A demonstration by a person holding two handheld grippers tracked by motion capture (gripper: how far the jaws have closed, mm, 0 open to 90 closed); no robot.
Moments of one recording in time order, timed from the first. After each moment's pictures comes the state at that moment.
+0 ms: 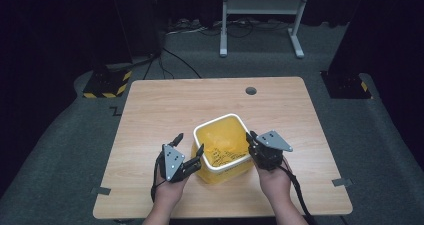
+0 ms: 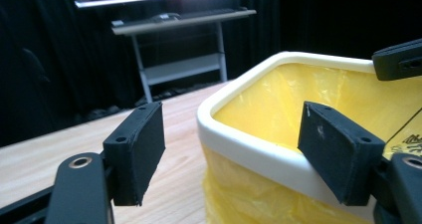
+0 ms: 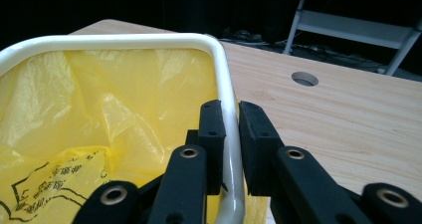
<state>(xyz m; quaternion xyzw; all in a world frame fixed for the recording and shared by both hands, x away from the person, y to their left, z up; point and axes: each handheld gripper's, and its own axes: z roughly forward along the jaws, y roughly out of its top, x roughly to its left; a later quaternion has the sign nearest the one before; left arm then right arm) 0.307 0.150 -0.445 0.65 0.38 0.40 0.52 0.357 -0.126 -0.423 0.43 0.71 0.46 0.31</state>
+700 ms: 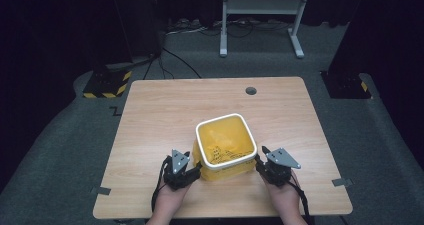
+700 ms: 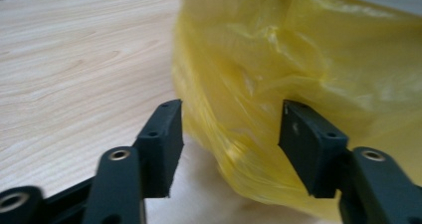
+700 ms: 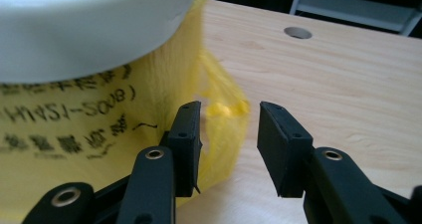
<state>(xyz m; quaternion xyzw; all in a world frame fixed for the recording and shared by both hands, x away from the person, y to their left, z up) 0.329 0.151 -0.485 0.73 0.47 0.25 0.43 0.338 -0.158 -0.482 0.44 0.72 0.45 0.30</state>
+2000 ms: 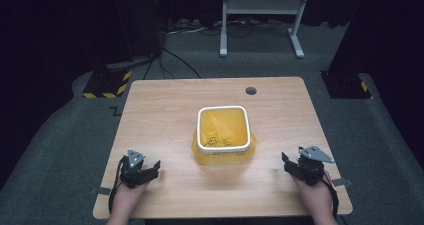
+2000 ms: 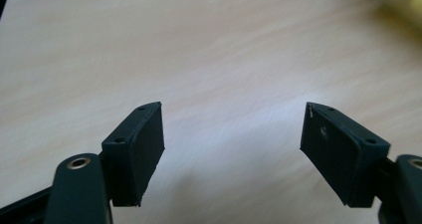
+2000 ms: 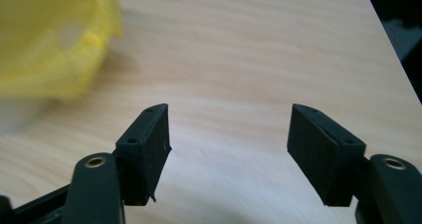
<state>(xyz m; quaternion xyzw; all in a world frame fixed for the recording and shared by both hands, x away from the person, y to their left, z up) 0.318 0.288 -0.514 0.73 0.56 0.25 0.32 0.354 -0.259 -0.493 0.50 0.72 0.37 0.30</state>
